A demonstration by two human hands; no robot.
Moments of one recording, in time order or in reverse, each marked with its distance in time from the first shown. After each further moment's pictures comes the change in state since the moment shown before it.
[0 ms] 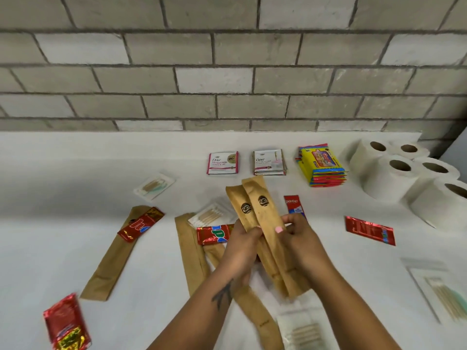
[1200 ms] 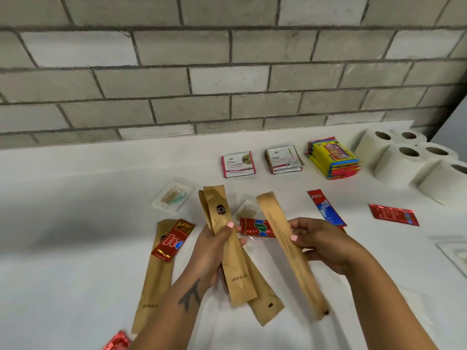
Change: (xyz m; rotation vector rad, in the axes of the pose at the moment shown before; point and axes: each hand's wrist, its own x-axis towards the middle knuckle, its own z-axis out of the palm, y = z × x) left_hand 0.021 0.027 -0.158 -0.048 -0.034 -0.041; right_hand 0.002 -0.027 0.053 0.233 -0.301 0.191
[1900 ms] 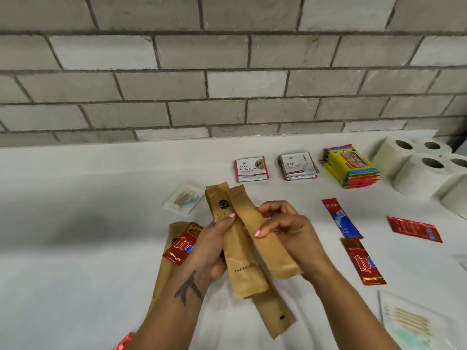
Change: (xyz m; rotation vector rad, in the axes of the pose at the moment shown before) left_hand 0.002 0.032 -0.006 -0.198 -0.042 -0.158; right_hand 0.019 -0.019 0.069 0.061 0.081 -0.714
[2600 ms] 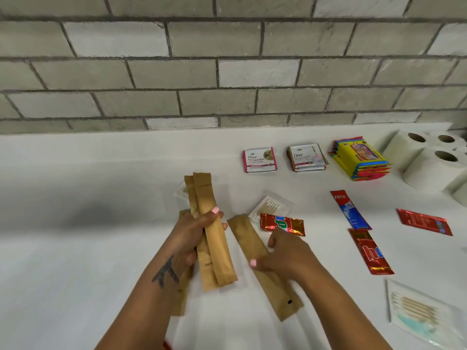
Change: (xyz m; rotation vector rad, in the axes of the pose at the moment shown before) left_hand -0.013 0.016 -0.049 0.185 0.152 0.079; right_hand -0.017 0.025 0.024 -0.977 -0.261 0.716
